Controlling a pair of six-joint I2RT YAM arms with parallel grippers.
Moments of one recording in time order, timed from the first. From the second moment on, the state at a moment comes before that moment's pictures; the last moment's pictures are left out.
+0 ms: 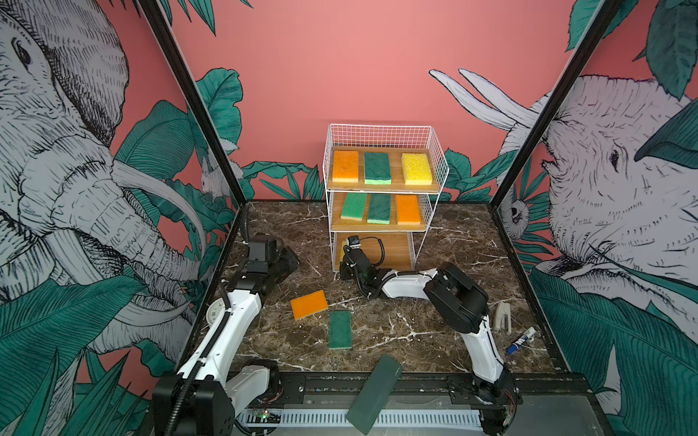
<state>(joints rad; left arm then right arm) -0.12 1.08 0.82 -0.44 0.17 -0.80 0.89 2.14 1.32 0.24 0.32 0.49</state>
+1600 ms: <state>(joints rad) -0.12 1.07 0.82 -0.43 0.16 -0.80 0.87 2.16 1.38 0.20 0.35 0.32</state>
